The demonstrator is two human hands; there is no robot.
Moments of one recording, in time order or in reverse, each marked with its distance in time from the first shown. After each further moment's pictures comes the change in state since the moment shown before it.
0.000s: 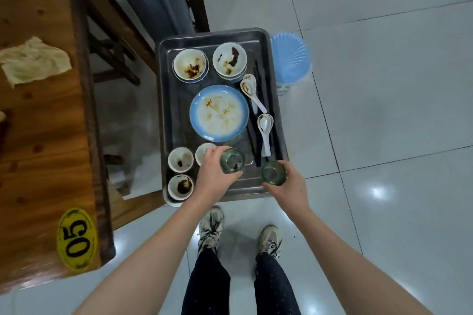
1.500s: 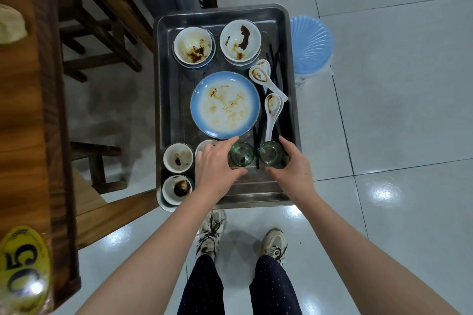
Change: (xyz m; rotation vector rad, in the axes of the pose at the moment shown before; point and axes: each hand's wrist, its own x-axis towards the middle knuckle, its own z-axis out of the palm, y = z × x) left_hand 0.037 -0.029 0.025 0.387 0.085 0.061; right_hand 0.063 0.004 0.027 0.054 -0.072 -0.016
